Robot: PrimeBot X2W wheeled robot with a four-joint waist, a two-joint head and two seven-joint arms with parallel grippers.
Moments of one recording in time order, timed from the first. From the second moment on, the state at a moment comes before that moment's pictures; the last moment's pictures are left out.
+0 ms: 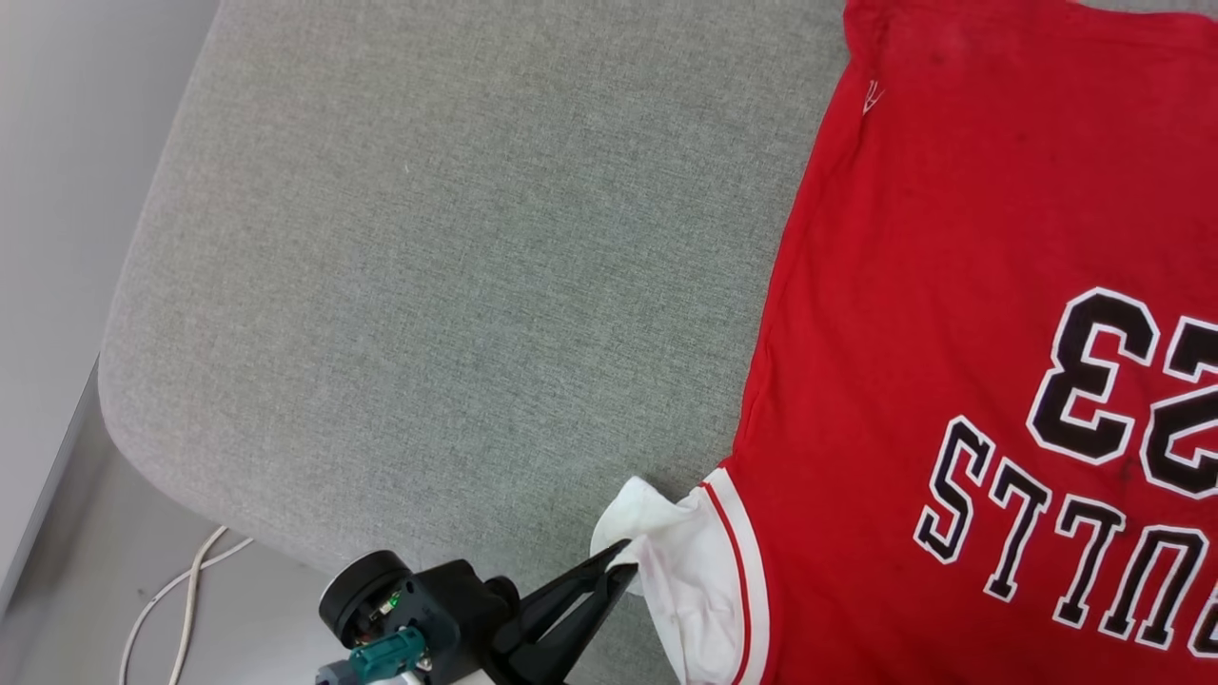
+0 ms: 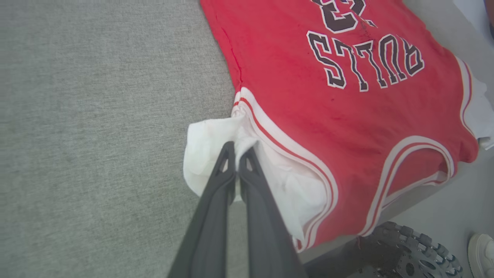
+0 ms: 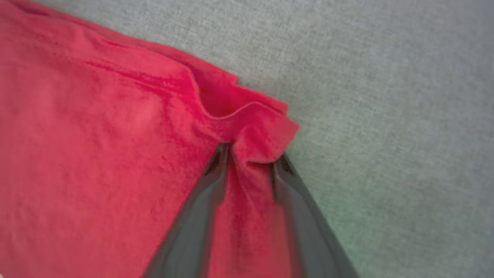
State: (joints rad) left arm -0.05 0.49 -0.61 -0.42 -0.52 -0.10 0.14; right arm -0.81 -0.68 0.00 0.25 0.43 0.13 1.17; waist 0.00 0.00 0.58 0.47
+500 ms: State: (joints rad) left arm -0.03 0.52 -0.56 -0.38 -0.55 -0.06 0.13; right arm -0.59 -0.64 0.03 0.28 0.48 0.13 1.08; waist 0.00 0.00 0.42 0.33
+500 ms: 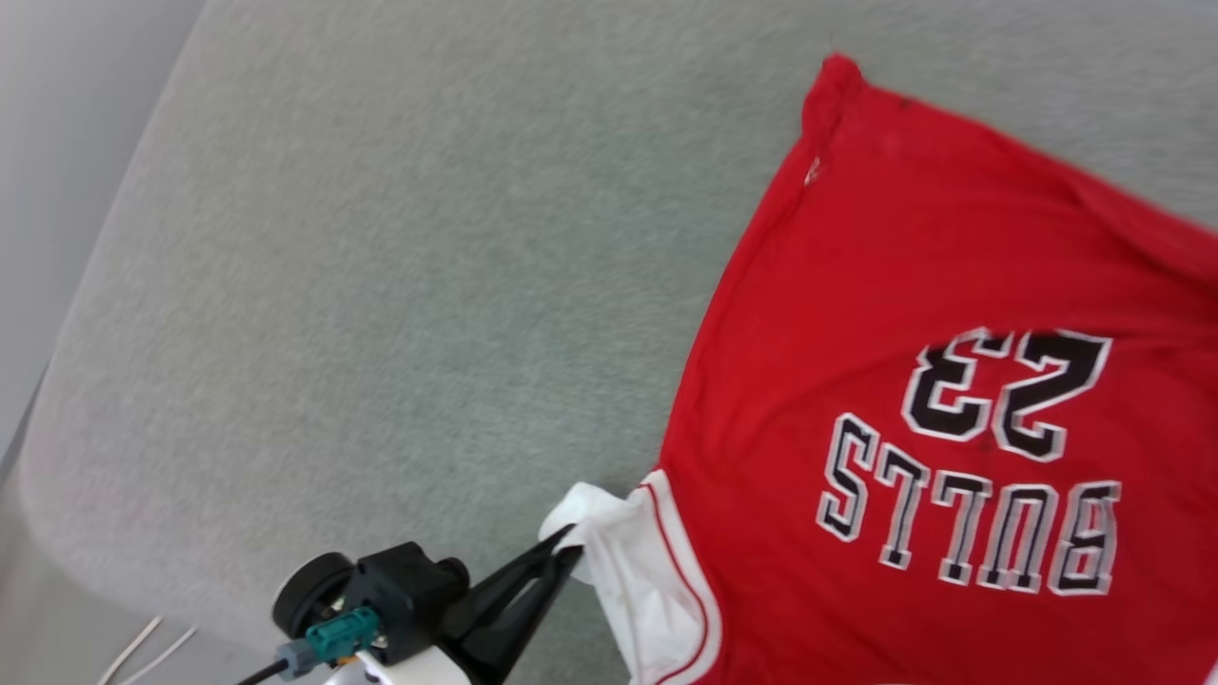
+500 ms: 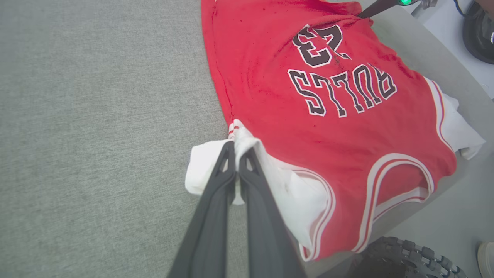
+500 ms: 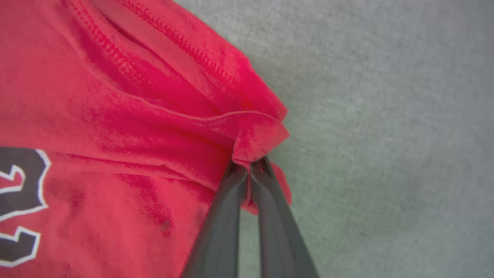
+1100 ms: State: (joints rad) left arm 0.08 0.57 -0.49 -0.28 -0.60 -0.01 0.08; right arm -0.08 -0.56 -0.09 0.01 0.61 0.13 1.01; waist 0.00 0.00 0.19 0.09
